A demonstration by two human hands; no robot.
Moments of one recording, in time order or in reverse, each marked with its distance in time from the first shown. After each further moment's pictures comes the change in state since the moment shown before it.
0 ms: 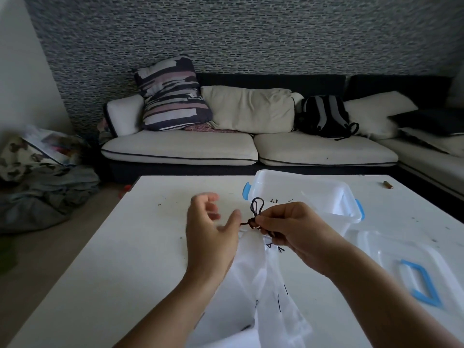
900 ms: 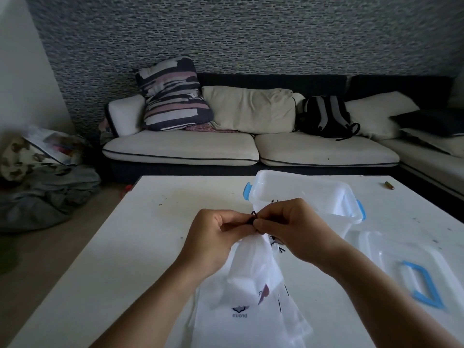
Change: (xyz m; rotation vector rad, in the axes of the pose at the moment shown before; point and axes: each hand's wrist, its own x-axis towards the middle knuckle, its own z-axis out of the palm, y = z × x) left_hand 0.011 -0.001 -0.016 -0.221 -0.562 -0.040; right_hand -0.007 -0.007 -0.003 -0.336 -0.008 -0.225
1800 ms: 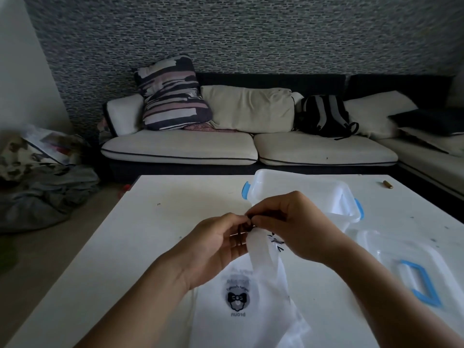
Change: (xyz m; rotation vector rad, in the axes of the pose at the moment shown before) left_hand 0.001 0.004 -0.002 -0.627 -0.197 -0.471; right_hand -0.002 -0.015 -0.005 -0.221 0.004 -0.166
